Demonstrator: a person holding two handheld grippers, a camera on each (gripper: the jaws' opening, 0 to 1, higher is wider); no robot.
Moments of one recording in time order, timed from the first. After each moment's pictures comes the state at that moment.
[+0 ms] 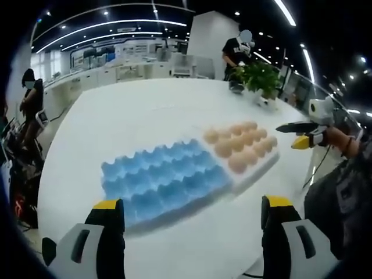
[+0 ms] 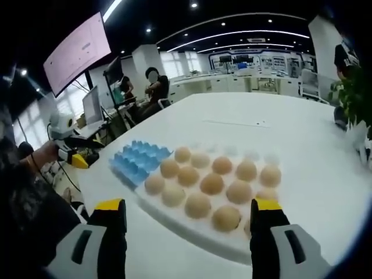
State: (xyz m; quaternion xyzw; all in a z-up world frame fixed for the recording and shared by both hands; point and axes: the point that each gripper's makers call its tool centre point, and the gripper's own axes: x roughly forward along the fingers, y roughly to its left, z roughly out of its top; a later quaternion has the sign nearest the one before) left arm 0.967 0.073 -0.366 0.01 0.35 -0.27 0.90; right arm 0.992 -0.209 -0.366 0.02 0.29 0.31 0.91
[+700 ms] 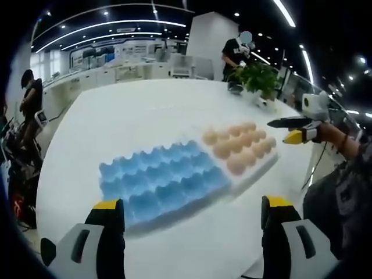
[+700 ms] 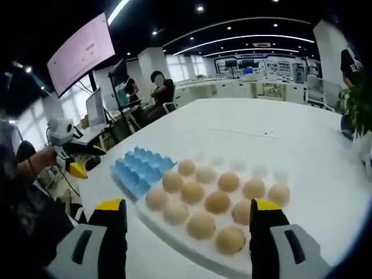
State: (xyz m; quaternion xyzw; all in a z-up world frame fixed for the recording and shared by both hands) left arm 0.968 0.070 -0.366 0.01 0.35 -0.27 0.90; right arm 1.016 -0.187 -0.357 0.01 0.27 0.33 0.90
